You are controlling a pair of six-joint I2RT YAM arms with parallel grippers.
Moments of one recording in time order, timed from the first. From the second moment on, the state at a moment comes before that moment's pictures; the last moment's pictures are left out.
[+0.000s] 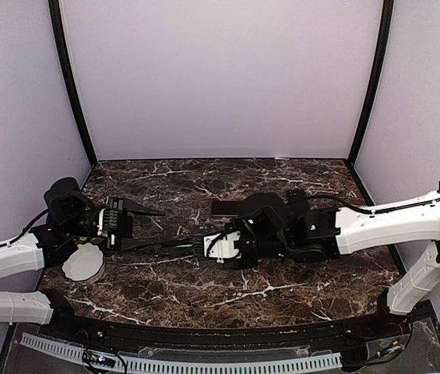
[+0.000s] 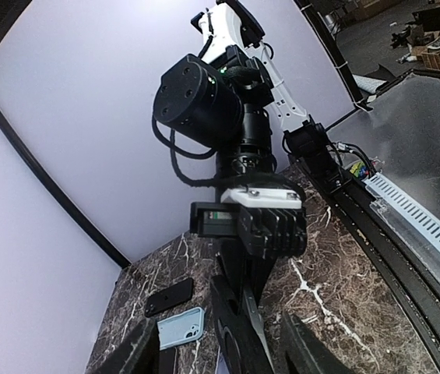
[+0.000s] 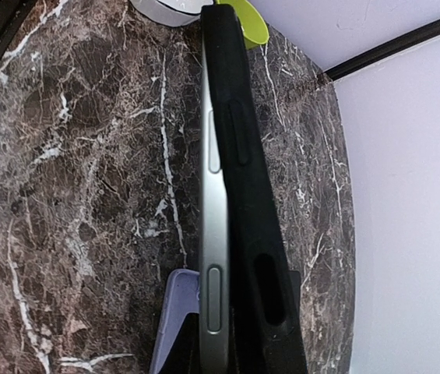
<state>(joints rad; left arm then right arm) -0.60 0.92 0.49 0.42 0.97 0.61 1.24 1.54 1.08 -0.17 0.19 -0.76</state>
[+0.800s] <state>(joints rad) -0.60 1.02 0.53 0.48 0.76 0.28 1.23 1.47 0.81 0.44 0.41 -1.35</state>
